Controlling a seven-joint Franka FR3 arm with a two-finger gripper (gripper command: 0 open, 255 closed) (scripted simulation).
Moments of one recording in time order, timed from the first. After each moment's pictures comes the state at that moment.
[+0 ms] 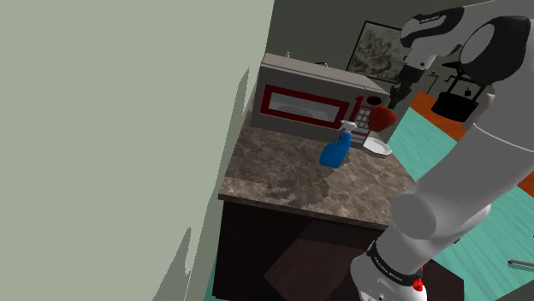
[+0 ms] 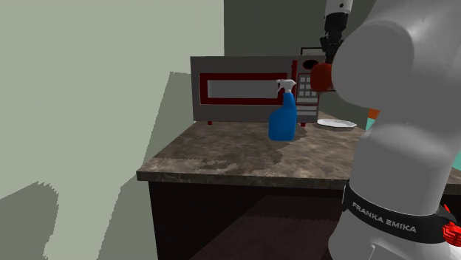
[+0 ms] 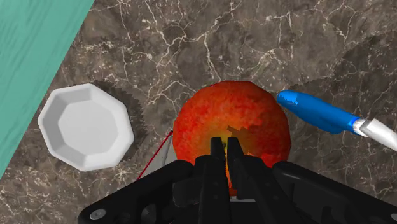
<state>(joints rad) -0.49 0.00 -0.63 -1.75 0.04 1.73 -0.81</state>
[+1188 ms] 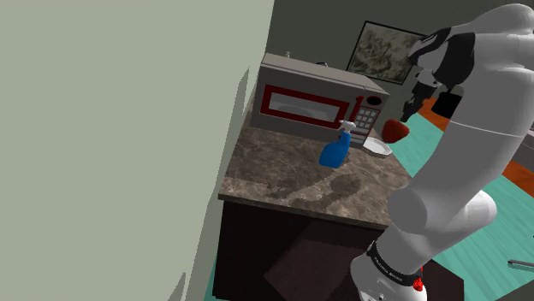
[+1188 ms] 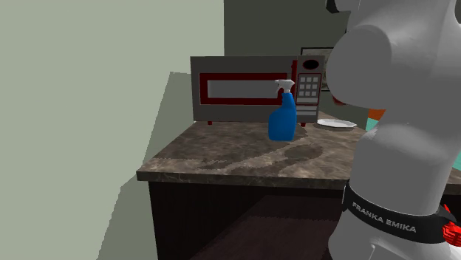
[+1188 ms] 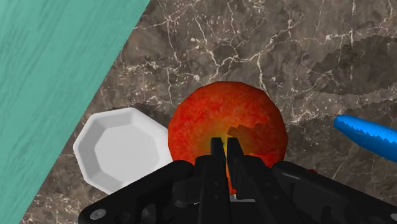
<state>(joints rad) -0.63 0.22 -0.72 -1.66 0.18 1.79 -1.07</state>
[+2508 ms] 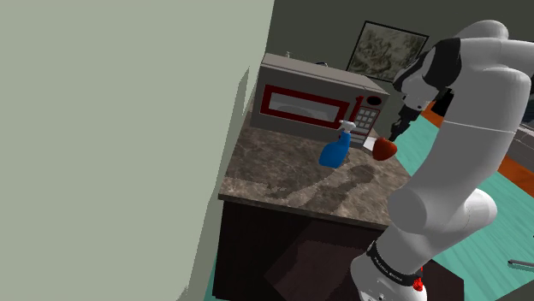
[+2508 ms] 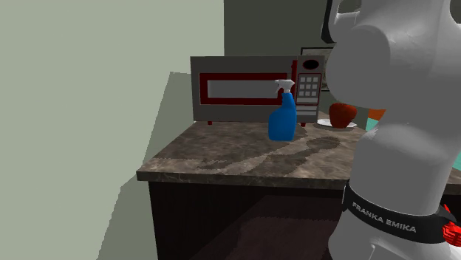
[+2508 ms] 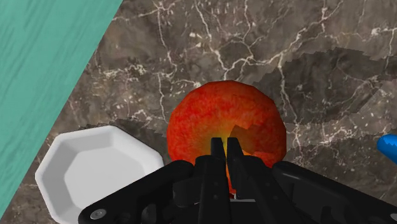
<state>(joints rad) -0.64 0.29 -0.69 -1.85 0.25 2.04 -1.12</state>
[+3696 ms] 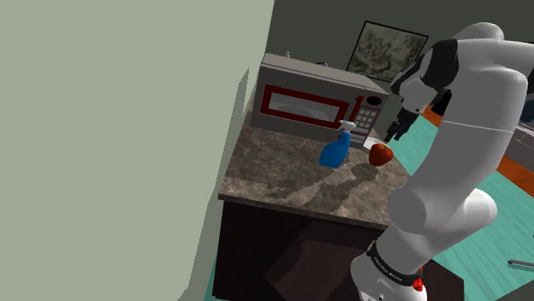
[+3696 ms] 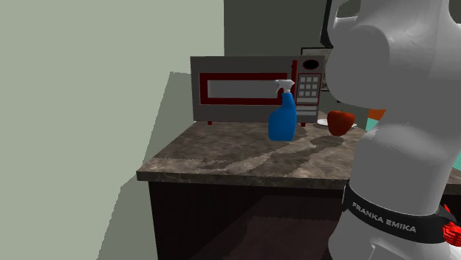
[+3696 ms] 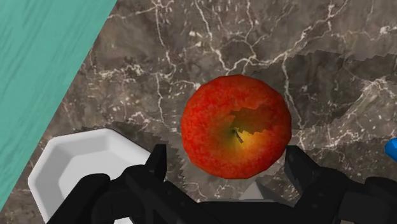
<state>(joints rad) -0.65 0.30 -0.69 -1.87 0.26 2.07 -1.13</state>
